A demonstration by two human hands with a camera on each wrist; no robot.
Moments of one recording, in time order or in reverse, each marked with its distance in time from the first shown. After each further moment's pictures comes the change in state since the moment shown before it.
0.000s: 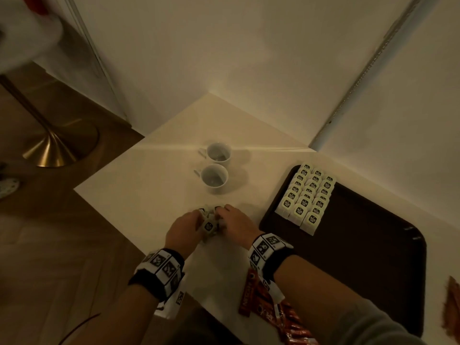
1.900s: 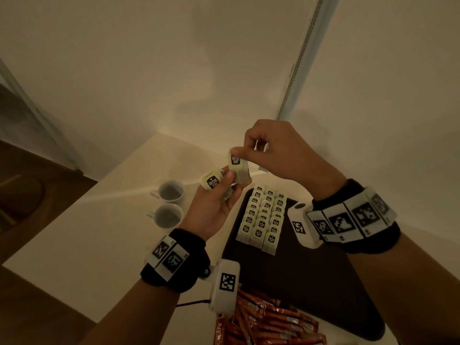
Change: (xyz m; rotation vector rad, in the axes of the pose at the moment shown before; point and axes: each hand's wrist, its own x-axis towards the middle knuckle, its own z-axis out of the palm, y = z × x) left_hand 0.023 0.232 -0.083 -1.850 -0.414 0.099; right_hand -0.099 -0.026 -0.299 -0.059 0.607 -0.096
